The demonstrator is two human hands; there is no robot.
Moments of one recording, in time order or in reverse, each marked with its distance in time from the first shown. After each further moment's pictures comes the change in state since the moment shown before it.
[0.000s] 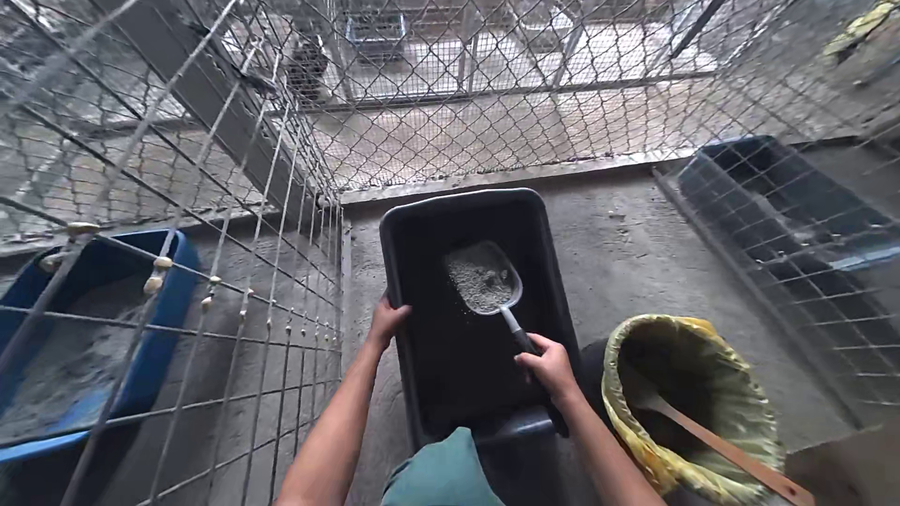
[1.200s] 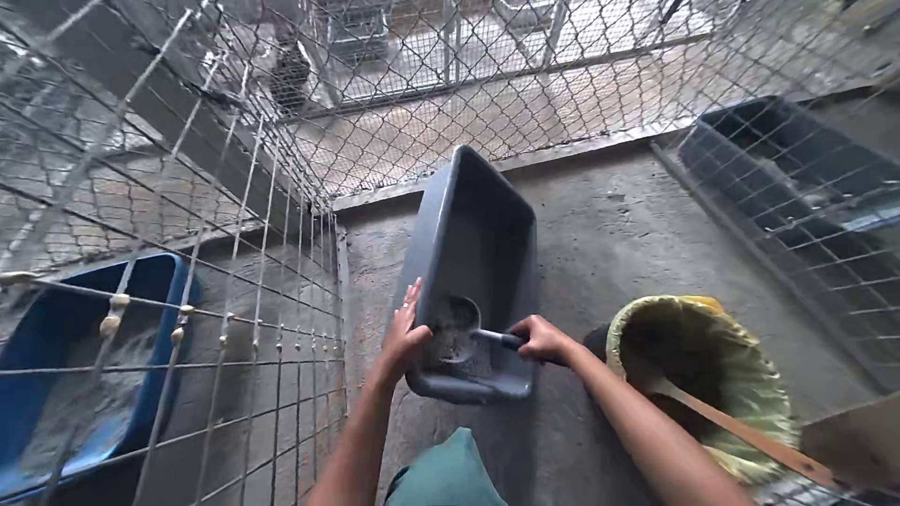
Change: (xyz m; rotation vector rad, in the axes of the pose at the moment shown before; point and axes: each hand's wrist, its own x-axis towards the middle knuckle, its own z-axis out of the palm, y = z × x) left_hand -0.070 0.080 0.026 0.252 -0.312 0.282; right_hand 0.072 0.006 -0.029 -0.461 -0.620 -0.115
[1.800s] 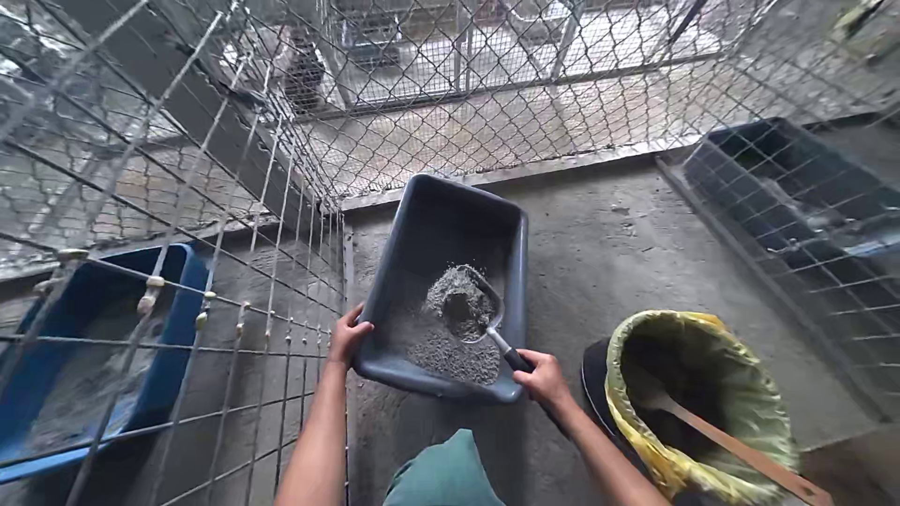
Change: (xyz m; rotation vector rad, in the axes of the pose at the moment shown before) left_hand 0.000 -0.119 -0.075 -0.217 0.379 -0.305; right_hand -0.034 0.003 0.068 0.223 0.478 0.047
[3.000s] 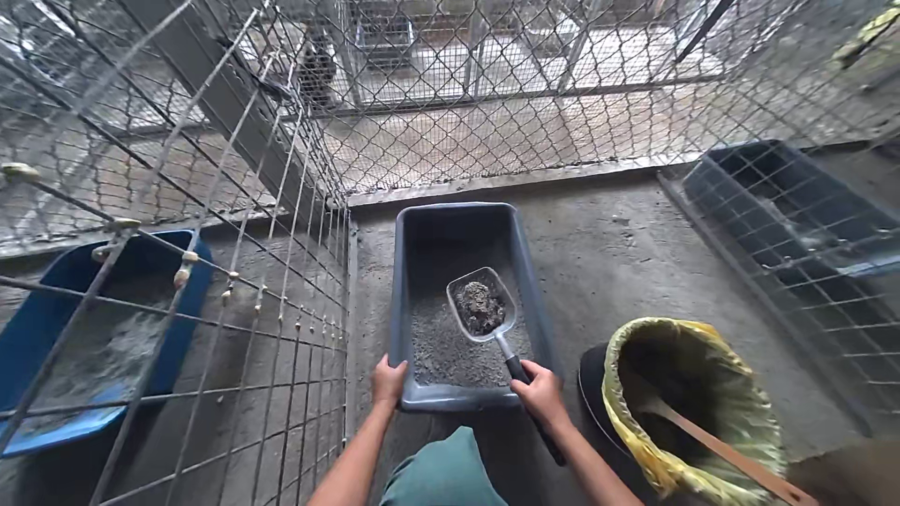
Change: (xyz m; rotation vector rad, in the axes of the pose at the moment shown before) left_hand -0.057 -0.085 0.067 0.428 0.110 -0.330; right_hand -0.021 -0.006 0.016 0.031 0.072 0.149
